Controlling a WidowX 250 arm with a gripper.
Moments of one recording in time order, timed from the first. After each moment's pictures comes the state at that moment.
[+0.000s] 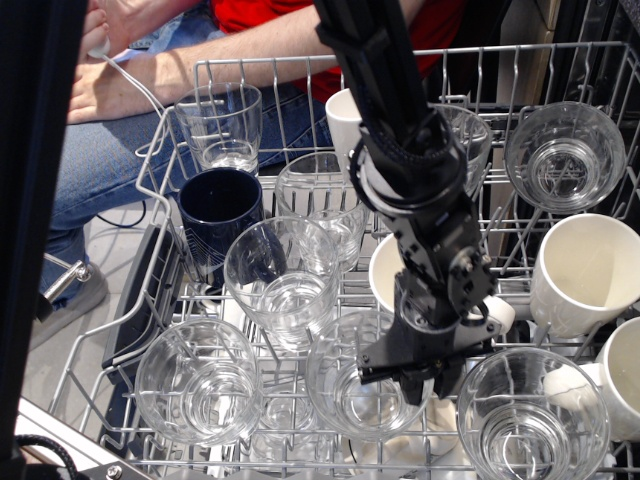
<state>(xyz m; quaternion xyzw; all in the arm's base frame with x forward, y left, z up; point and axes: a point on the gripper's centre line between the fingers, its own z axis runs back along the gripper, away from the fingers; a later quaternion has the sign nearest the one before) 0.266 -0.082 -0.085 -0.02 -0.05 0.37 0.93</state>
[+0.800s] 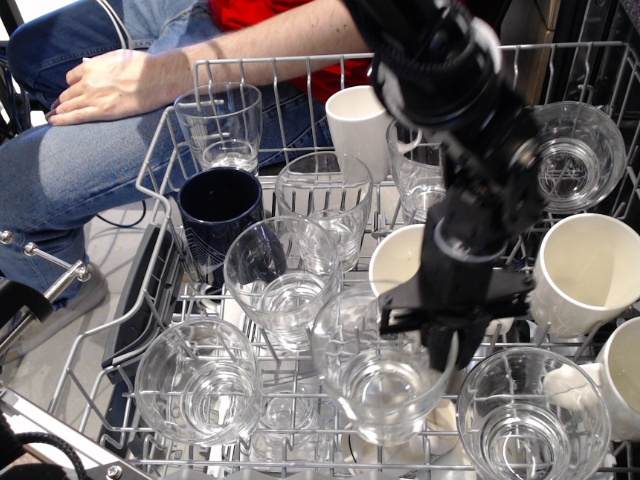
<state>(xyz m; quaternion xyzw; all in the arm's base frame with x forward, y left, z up) 0.264 -0.089 -0.015 0.02 0.02 0.36 0.93</state>
